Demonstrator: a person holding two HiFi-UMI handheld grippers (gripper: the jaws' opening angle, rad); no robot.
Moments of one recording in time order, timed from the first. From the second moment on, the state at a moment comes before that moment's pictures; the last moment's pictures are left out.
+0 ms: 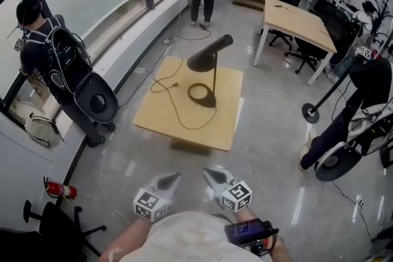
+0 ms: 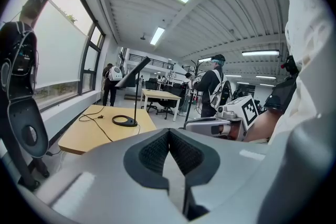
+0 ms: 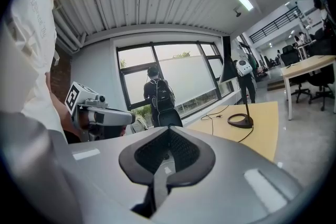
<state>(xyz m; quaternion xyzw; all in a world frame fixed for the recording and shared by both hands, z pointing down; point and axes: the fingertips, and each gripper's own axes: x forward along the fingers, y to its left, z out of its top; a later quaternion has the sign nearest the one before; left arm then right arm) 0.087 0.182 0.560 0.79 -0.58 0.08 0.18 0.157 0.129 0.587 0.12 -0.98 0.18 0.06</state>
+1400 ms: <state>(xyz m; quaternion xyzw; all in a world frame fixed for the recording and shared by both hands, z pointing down) -0.063 0.079 0.563 0.81 -0.55 0.06 0.17 0.040 0.025 0.581 0.18 -0.97 0.15 0.09</state>
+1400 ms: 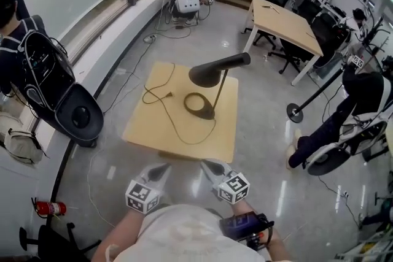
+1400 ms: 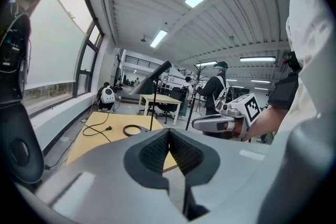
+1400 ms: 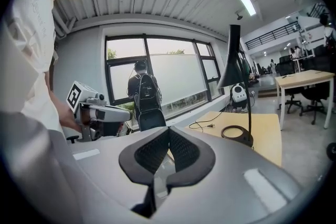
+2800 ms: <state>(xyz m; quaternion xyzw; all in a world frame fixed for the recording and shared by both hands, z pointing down) -0.112 -0.044 0.552 0.85 -0.51 0.07 0.14 -0.006 -0.083 0.587 0.23 -0.96 0.15 0.09</state>
